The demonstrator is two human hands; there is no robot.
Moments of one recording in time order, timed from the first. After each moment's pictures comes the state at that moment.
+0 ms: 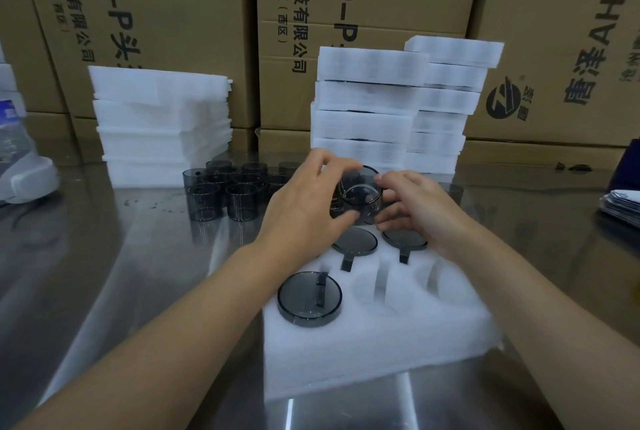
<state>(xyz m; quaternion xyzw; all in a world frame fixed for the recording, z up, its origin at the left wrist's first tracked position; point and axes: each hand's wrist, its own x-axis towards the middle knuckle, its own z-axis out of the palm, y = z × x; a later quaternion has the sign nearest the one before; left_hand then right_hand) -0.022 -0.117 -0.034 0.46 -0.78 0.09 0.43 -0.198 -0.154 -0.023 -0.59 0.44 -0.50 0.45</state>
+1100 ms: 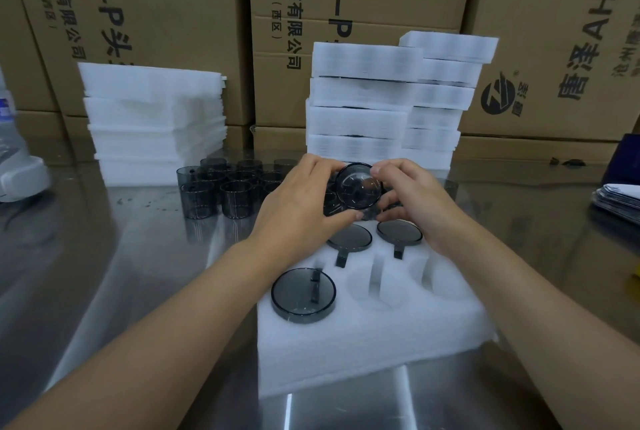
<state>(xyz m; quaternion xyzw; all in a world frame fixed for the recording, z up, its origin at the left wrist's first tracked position) -0.021 -0.124 -0.039 0.49 -0.77 0.06 0.40 -0.198 -0.151 -0.022 -0.62 0.43 -0.53 0.40</state>
